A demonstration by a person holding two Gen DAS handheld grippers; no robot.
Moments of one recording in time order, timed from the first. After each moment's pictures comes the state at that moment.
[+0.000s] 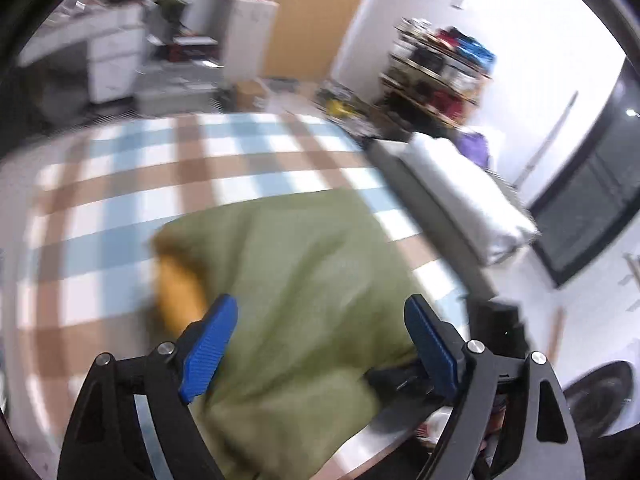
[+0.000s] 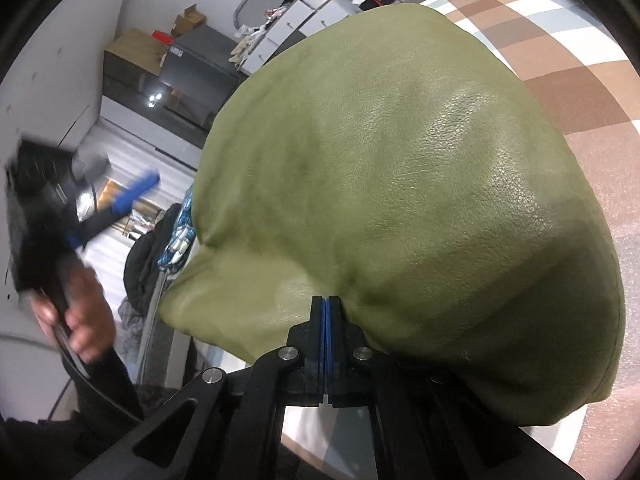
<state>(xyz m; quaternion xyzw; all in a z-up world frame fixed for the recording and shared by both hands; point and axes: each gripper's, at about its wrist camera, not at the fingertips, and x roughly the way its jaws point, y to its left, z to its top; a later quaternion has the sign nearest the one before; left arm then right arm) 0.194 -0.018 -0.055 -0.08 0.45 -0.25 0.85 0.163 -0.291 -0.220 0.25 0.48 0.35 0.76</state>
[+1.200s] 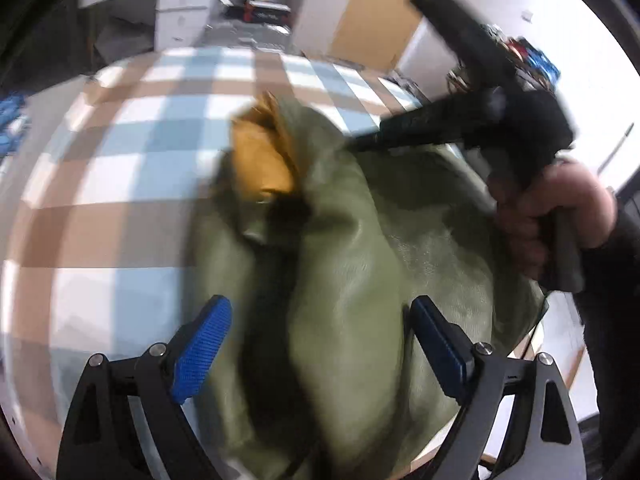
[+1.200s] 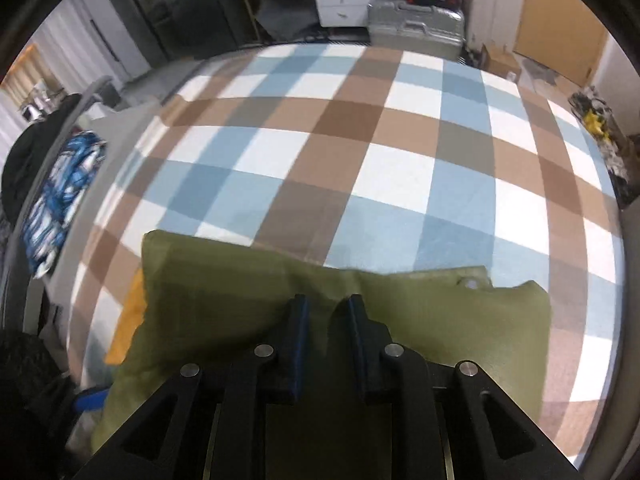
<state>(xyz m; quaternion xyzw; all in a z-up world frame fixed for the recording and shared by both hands) 0.154 0.028 -0.138 -0.12 0.46 -0.12 0.87 0.332 -0.141 -0.168 -0.09 0.55 0.24 0.80</state>
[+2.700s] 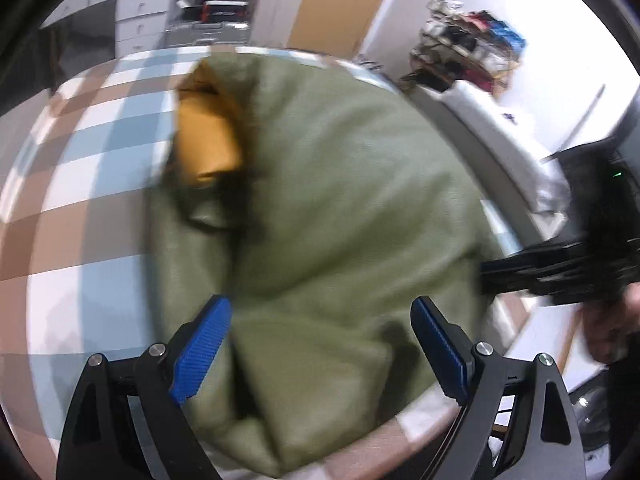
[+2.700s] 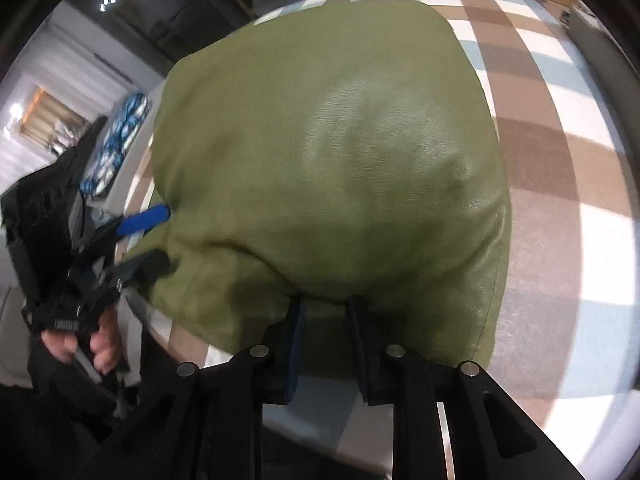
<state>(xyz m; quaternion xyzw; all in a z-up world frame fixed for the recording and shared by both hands) 0.153 0.006 -0.174 -0.08 0.47 -0.18 0.86 0.191 -0.259 -0.163 0.00 0.59 0.29 0.75</state>
